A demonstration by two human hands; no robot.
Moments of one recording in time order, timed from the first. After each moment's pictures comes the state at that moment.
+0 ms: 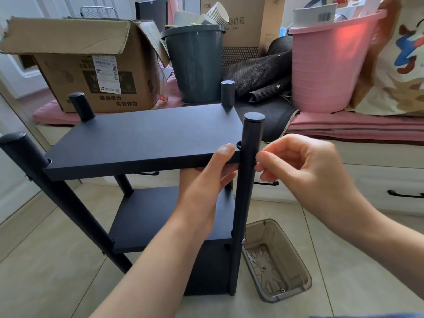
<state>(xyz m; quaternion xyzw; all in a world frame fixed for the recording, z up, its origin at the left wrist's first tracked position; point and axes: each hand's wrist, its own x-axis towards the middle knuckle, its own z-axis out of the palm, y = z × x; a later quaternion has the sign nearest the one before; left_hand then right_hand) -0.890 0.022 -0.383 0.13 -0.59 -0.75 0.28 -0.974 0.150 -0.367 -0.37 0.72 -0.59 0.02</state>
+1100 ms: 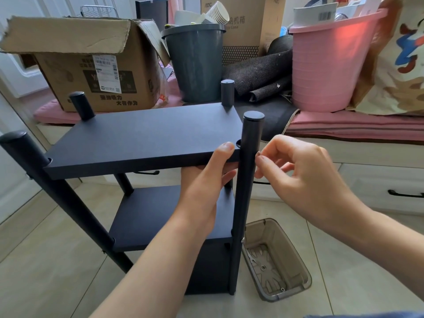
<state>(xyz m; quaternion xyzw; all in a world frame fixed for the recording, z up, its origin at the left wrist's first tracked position) -0.891 0.023 -0.383 0.14 -0.58 -0.74 0.30 -0.970 0.148 -0.367 -0.41 0.79 -0.46 -0.06</state>
